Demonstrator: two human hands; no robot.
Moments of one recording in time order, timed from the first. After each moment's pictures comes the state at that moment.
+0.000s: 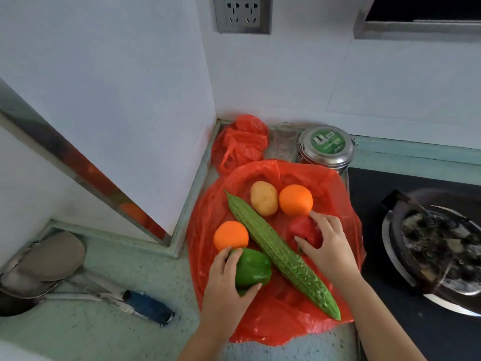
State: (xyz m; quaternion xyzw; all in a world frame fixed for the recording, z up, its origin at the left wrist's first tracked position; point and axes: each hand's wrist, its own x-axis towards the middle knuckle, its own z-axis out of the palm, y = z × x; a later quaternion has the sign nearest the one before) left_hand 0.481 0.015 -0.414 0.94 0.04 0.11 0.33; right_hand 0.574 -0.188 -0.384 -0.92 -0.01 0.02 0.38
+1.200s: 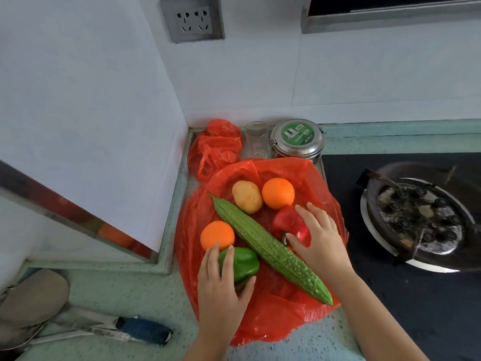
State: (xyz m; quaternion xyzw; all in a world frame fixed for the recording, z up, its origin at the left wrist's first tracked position) left_hand 0.489 0.015 -0.407 0.97 -0.03 0.12 0.20; right_hand 0.555 -0.187 -0.378 -0.95 0.00 -0.03 0.31
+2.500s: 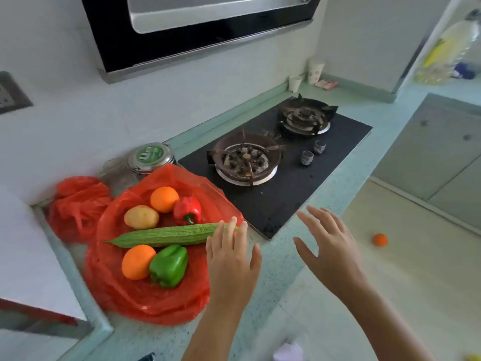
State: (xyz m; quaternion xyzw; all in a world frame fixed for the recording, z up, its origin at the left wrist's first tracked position) left_hand 0.419 -0.025 -0.323 0.84 -0.43 0.11 0.31; right_hand 0.287 -0.145 -0.285 -0.91 0.32 -0.25 0.10
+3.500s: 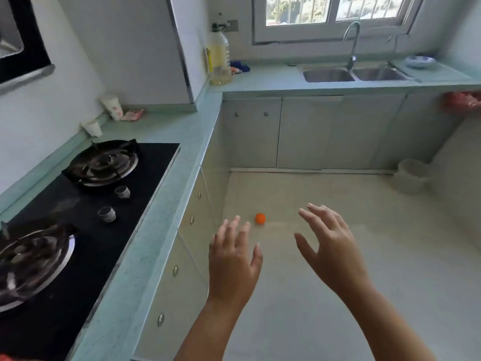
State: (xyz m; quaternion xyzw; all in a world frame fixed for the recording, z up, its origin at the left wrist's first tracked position) left_hand 0.112 -0.279 -0.303 0.62 -0.72 0.02 0.31; right_hand -0.067 -0.288 -0.277 -0.73 0.60 -0.35 -0.01
